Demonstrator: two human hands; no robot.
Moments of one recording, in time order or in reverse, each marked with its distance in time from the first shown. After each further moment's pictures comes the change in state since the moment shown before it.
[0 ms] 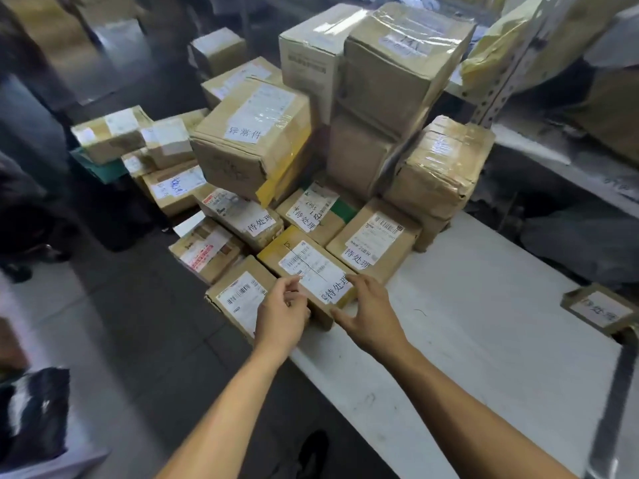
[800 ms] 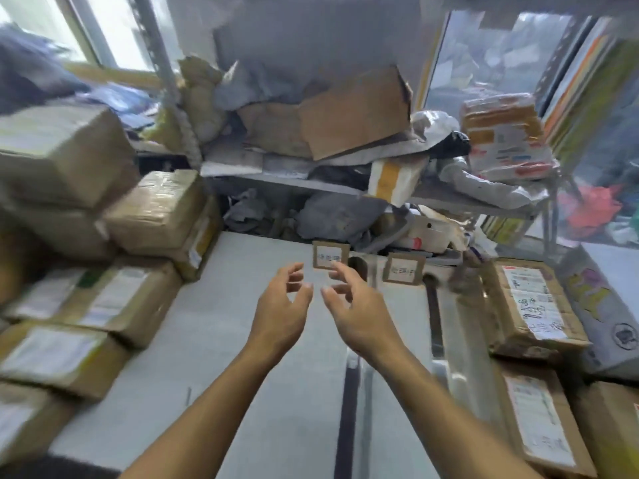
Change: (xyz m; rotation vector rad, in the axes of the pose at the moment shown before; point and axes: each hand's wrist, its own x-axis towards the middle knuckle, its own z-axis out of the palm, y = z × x) left_hand -0.260 0.147 0.337 0.188 -0.490 0.604; right_hand -0.274 0.235 -0.256 0.410 0.612 0.208
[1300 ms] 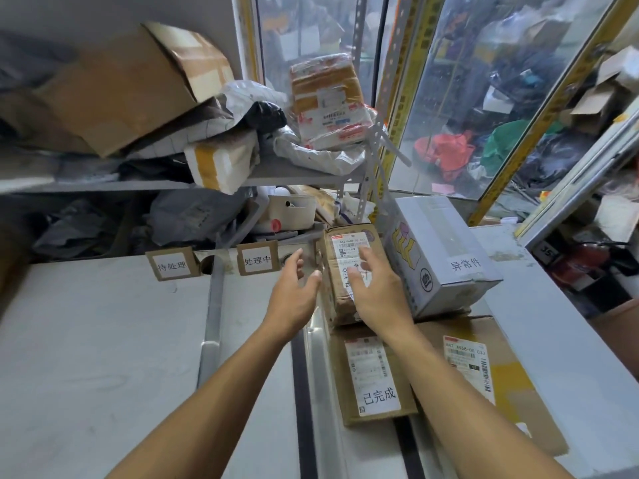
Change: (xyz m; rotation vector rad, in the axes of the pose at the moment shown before) left_hand -0.007 0.106 0.290 -0.070 -0.415 0.000; right_hand -0.035 0.179 -0.251 -0.158 0.393 0.274
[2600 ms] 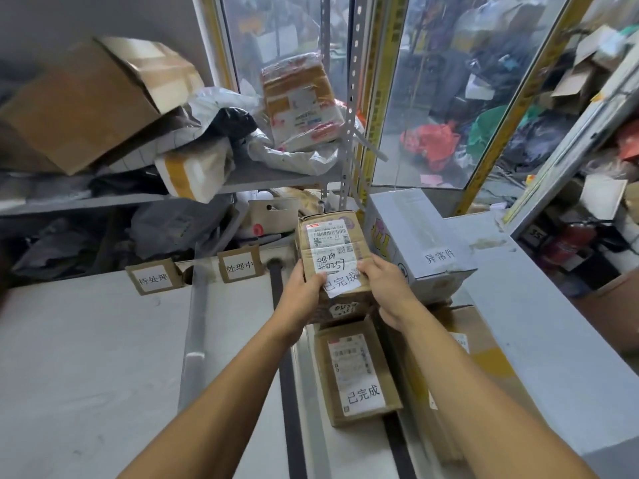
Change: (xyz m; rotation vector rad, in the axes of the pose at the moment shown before) left_hand 0.005 0.020 0.043 -0.400 -0.206 -0.156; right_hand 0.030 0.049 -0.025 0.731 -0.147 0.411
